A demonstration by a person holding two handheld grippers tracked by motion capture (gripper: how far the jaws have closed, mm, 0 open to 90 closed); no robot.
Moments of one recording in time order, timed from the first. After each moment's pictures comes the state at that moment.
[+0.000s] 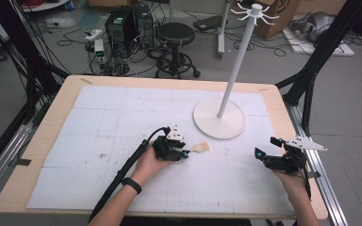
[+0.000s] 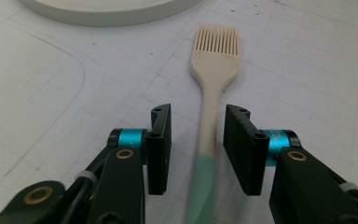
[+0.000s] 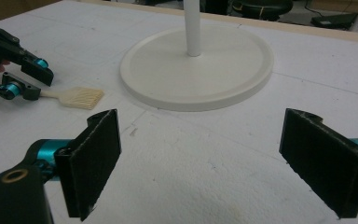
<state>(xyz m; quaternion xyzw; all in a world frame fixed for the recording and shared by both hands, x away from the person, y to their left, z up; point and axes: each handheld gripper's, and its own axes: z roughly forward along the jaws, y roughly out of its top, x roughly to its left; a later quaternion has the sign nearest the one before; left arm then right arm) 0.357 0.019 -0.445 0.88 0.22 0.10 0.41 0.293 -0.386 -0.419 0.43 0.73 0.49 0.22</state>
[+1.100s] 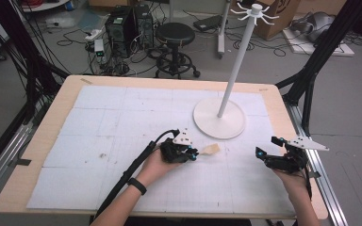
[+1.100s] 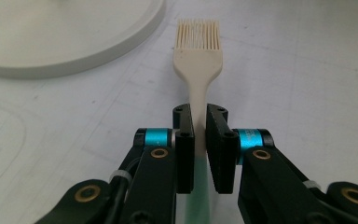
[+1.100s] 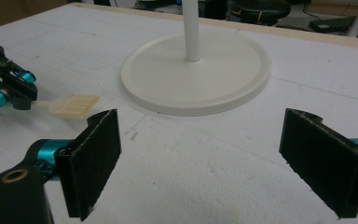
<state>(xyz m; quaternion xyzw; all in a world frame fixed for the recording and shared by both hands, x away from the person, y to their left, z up) 0.343 -0.006 -0.433 0.88 0.15 0.07 0.45 0.292 -0.387 -0.415 0.43 0.72 0.50 0.22</state>
